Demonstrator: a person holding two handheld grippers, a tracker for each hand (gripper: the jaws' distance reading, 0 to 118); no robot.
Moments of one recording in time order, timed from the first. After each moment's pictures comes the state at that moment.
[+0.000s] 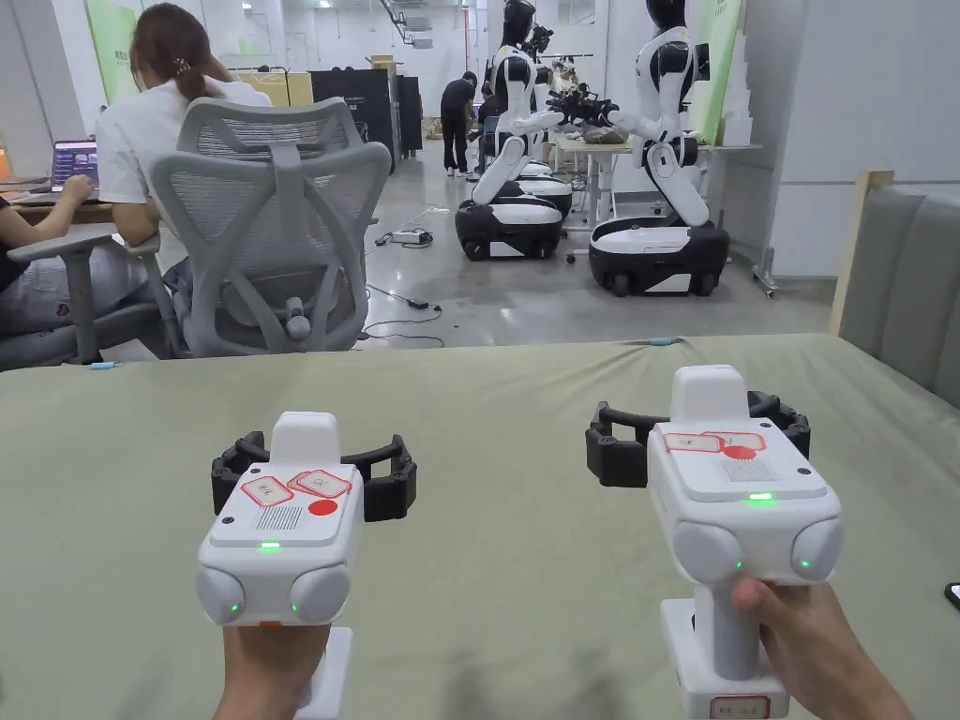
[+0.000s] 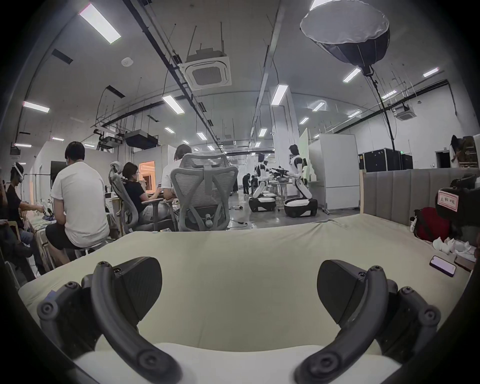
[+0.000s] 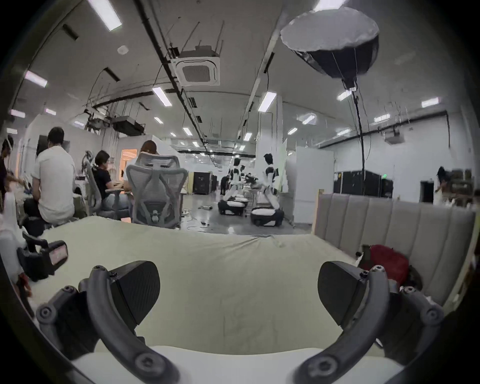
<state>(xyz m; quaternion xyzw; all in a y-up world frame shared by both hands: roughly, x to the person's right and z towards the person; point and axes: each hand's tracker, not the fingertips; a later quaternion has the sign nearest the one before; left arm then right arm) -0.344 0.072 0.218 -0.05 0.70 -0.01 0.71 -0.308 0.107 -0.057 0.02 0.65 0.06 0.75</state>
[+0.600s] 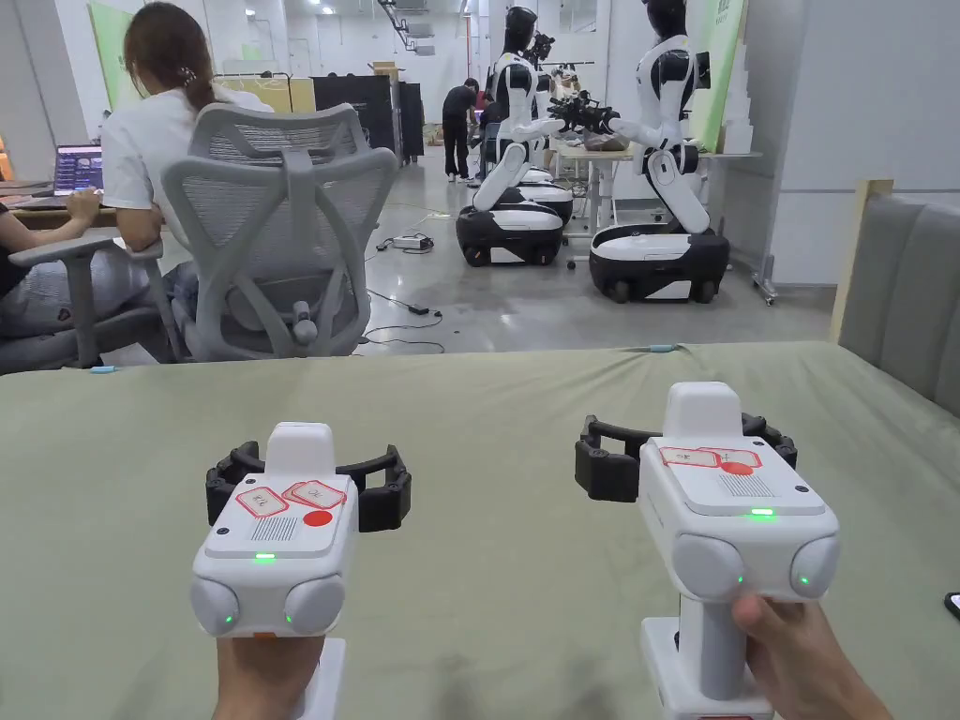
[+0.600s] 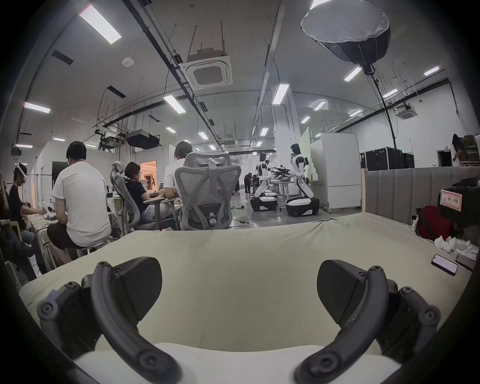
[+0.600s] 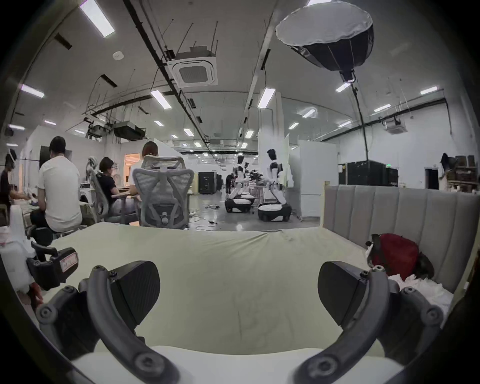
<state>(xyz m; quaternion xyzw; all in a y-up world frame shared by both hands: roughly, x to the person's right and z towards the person) -0.341 0.070 0.219 -0.05 0.70 -0.01 0.71 -0.310 0.100 -0.059 -0.04 0.69 0.04 0.72</state>
